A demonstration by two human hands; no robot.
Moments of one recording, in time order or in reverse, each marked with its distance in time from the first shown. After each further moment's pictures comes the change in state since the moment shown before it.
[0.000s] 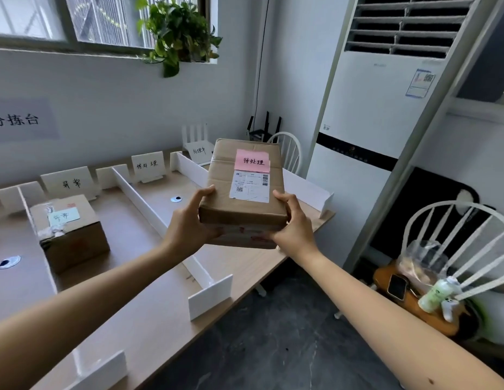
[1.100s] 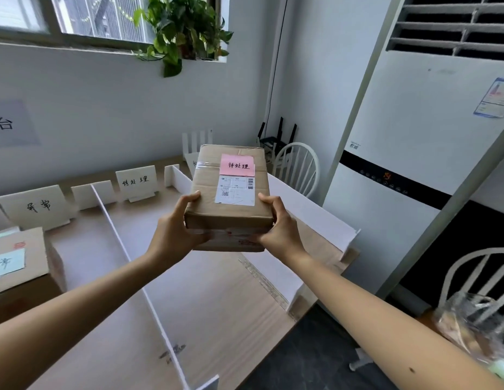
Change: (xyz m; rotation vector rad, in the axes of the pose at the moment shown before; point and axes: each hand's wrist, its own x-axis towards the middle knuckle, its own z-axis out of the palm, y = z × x) left_hand 0.190 -0.112 0.064 0.022 0.093 -0.110; right_hand 0.228 0.084 0.056 0.045 -0.111 0.013
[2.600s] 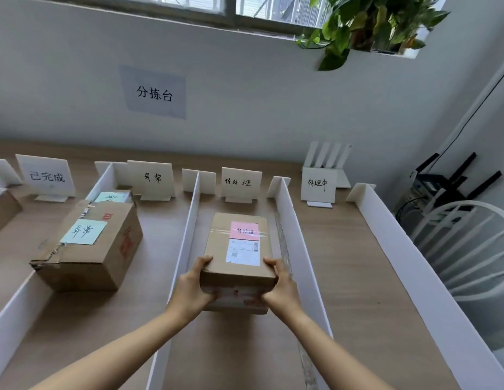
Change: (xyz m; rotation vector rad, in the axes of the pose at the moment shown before) left_hand 0.050 -0.200 0.059 0.173 0.224 -0.647; right_hand 0.203 0.146 0.220 0.009 -0.704 0.045
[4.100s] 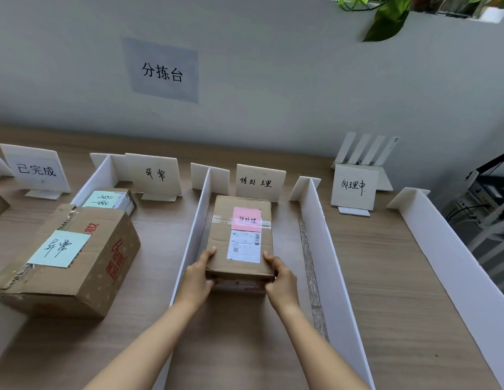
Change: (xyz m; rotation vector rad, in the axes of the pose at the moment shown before) left_hand 0.136 -0.082 0.043 0.037 0.046 -0.235; right_hand 0.157 0.040 0.073 0.148 0.038 0.059
